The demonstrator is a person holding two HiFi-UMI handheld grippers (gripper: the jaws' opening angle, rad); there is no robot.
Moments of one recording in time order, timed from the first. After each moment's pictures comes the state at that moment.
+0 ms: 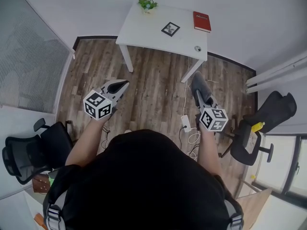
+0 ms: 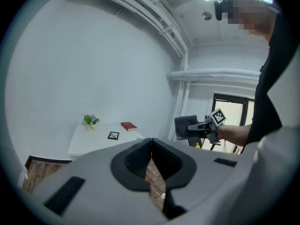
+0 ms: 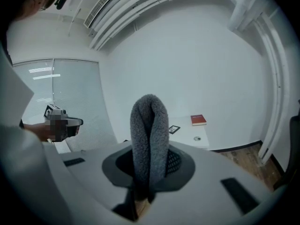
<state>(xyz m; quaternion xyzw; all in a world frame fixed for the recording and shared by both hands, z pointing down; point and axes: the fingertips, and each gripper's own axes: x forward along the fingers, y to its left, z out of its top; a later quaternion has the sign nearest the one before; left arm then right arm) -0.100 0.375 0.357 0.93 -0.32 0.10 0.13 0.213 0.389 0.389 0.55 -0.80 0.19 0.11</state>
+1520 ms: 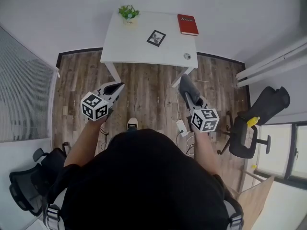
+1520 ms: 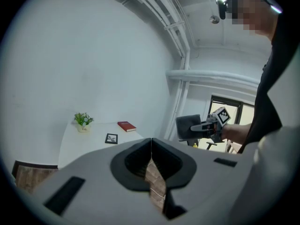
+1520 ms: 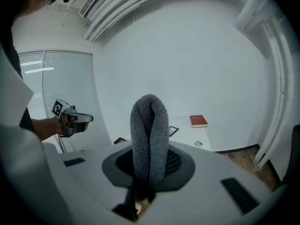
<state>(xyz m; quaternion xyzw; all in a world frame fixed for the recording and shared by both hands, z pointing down) -0.094 0.219 0.386 0.95 -0.26 0.10 0.15 0.184 0.283 0.400 0.57 -0.79 0.19 0.14</state>
